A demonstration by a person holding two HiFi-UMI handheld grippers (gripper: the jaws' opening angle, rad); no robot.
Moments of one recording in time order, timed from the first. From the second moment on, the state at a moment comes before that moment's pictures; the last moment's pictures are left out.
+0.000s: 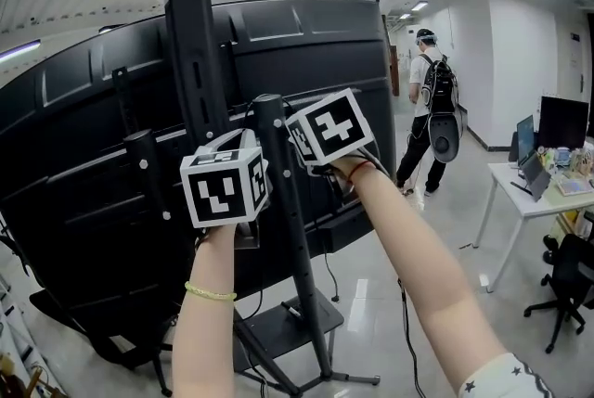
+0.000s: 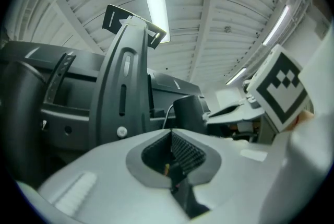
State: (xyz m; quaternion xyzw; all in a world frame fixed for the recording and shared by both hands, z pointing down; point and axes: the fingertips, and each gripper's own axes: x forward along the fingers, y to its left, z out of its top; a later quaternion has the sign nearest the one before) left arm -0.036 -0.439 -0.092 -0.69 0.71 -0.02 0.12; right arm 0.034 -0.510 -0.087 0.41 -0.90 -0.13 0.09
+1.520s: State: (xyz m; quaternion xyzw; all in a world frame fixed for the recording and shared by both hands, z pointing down) left arm 0.013 -0.302 0.263 -0.70 0.72 0.02 -0.02; right arm 0.122 -0.350 0.277 0.39 -0.92 0.03 0.02
